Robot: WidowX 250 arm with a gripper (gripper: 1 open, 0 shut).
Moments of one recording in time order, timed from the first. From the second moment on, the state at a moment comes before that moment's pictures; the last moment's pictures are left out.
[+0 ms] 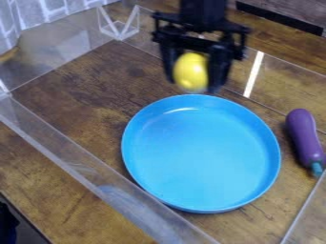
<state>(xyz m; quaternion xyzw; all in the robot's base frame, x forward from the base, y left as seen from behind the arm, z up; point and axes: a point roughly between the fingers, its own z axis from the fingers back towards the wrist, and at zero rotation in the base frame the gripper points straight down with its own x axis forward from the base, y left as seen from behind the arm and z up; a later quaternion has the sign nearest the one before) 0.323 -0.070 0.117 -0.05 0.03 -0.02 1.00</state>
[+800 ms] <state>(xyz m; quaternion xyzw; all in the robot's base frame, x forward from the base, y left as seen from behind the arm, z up) 0.322 -0.092 0.072 -0.03 0.07 -0.05 1.00</state>
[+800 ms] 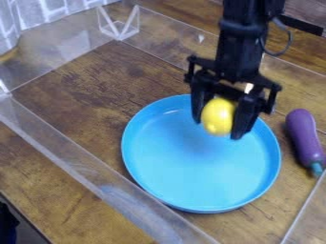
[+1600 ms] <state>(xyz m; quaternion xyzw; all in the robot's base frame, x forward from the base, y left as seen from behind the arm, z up) 0.311 -0.062 0.031 -0.02 0.09 -0.02 1.00</state>
